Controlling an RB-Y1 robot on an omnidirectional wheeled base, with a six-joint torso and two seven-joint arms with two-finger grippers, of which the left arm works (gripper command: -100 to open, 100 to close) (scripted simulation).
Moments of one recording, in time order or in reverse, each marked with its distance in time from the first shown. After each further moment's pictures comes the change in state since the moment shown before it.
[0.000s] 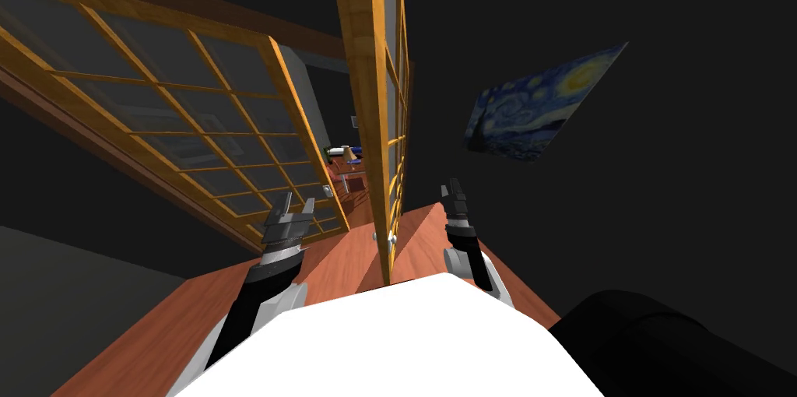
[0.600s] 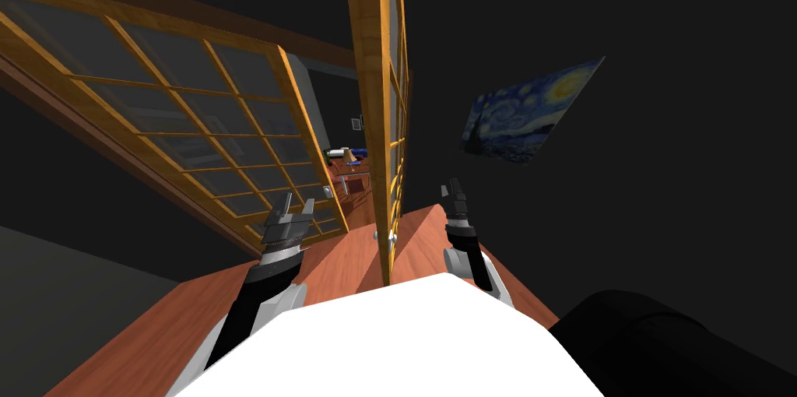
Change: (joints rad) arm -0.001 0.003 0.007 0.010 0.002 -0.002 0.006
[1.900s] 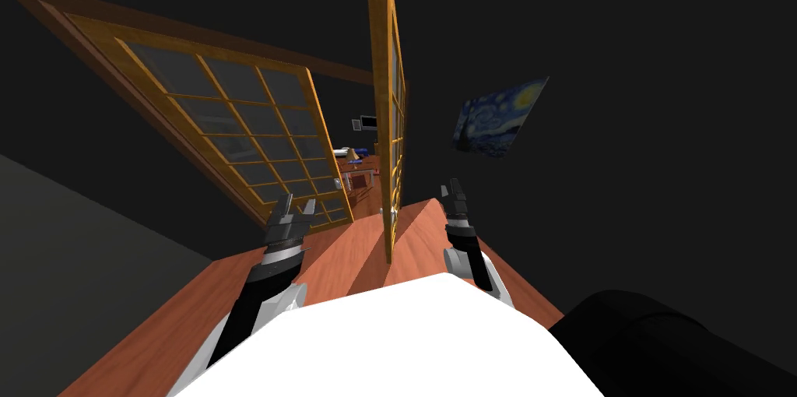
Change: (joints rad) arm -0.009 0.012 0.003 0.026 0.010 -0.012 0.025
